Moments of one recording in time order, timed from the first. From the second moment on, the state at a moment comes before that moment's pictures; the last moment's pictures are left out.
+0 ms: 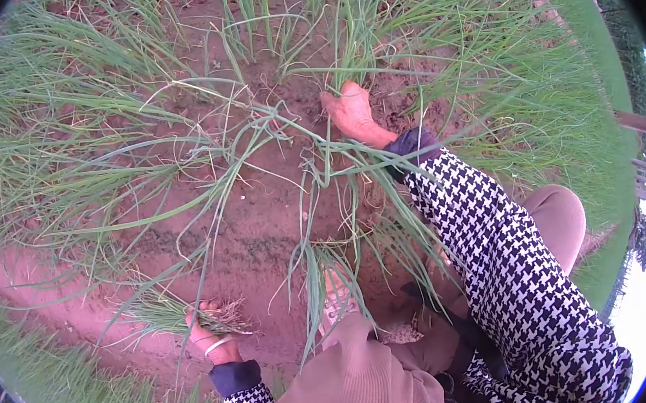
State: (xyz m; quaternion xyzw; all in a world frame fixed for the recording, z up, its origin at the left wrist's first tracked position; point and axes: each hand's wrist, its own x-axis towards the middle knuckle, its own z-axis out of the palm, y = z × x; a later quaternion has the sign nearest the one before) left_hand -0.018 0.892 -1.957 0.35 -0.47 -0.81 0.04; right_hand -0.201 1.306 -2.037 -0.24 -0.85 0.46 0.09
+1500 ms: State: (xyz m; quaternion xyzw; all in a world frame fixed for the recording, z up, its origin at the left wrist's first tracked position) left_hand 0.012 0.864 -1.964 0.37 -0.45 -0.81 0.00; right_hand -0.296 1.305 -2.011 -0.12 -0.87 0.45 0.17
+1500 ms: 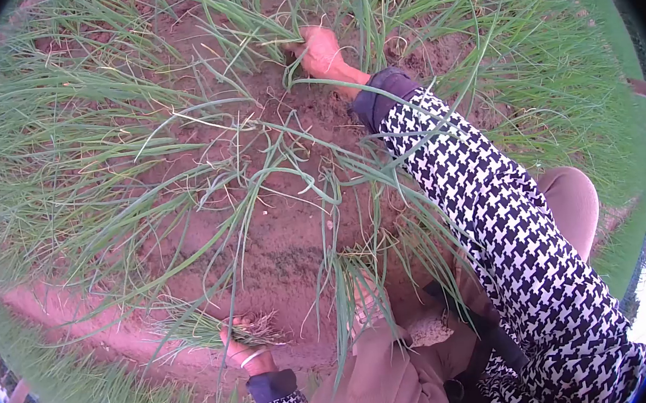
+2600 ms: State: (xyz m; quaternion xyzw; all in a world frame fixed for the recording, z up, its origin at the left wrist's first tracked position) left_hand 0.009 0.924 -1.936 0.40 -0.46 -0.79 0.06; right_hand -0.201 1.304 -2.014 0.15 -0.91 0.40 0.02
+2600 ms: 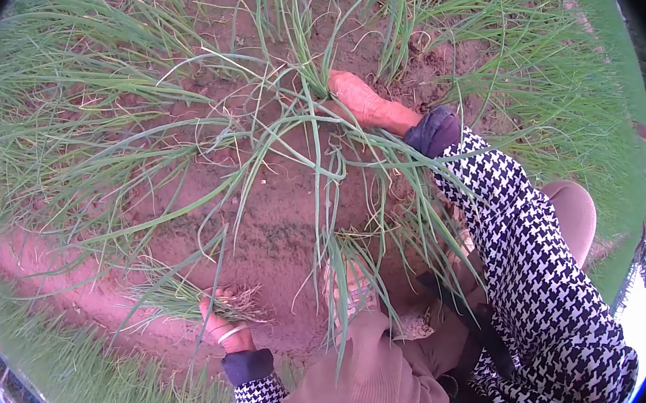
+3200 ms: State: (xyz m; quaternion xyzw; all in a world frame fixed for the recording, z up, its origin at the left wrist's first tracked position) left_hand 0.009 0.938 -1.946 0.42 -0.49 -0.75 0.10; right_hand -0.222 1.273 -1.999 0.13 -0.90 0.40 0.07
